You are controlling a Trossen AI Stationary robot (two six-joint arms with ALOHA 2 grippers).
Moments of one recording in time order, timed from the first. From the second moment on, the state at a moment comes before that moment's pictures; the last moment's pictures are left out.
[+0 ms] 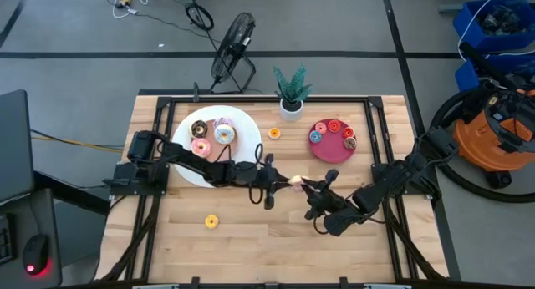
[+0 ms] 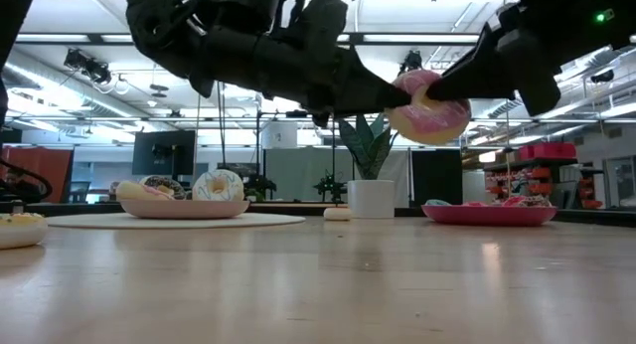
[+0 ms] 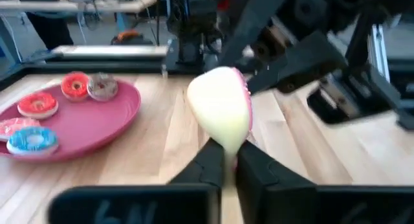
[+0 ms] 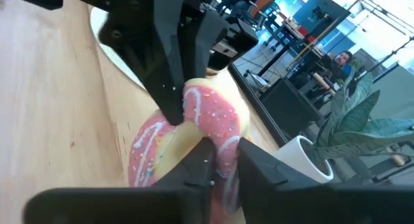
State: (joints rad) left arm -0.12 1.91 0.92 0.81 -0.13 -0.05; right arm 0.63 1.57 0.71 0.09 1.20 0.09
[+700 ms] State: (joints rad) left arm -0.12 1.23 0.80 -0.57 -0.58 -0.53; right arm 0.76 1.52 0.71 -0.05 1.23 0.27
